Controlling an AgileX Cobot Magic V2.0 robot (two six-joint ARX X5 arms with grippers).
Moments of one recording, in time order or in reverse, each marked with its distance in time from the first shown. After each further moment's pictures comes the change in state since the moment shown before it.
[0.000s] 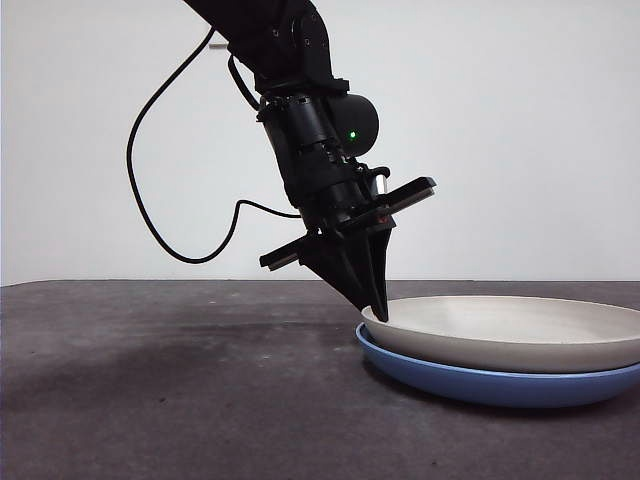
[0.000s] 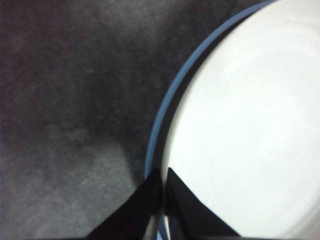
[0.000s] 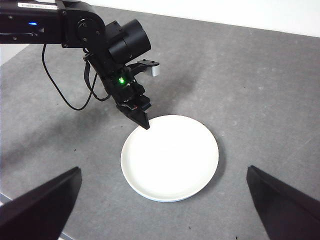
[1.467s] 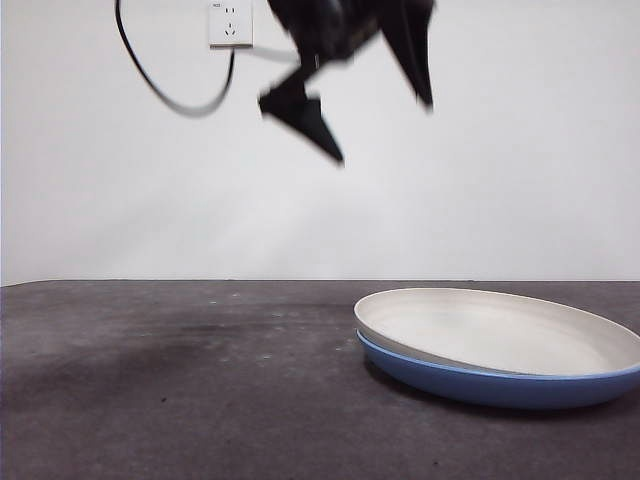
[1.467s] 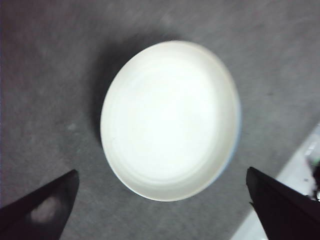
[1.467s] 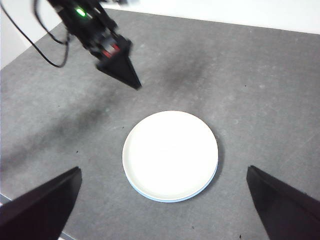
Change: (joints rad) left arm -0.013 -0.120 0.443 -0.397 -0.004 0.136; right arm 0.000 0.000 0.000 0.000 0.002 0.028
